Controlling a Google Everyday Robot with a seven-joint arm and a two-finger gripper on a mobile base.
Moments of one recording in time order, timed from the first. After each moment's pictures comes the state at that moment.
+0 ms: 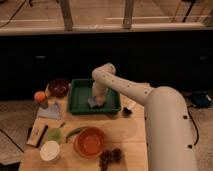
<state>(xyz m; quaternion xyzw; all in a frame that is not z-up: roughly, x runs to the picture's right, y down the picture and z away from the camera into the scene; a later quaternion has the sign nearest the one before) -0.032 0.072 0.928 -0.27 -0.16 -0.19 0.93</state>
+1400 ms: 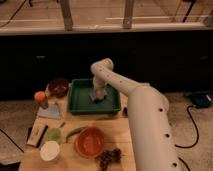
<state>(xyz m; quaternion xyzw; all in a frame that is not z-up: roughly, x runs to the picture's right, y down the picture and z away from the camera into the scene) -0.051 0.041 0.973 -0.27 -0.16 -0.21 0.93</state>
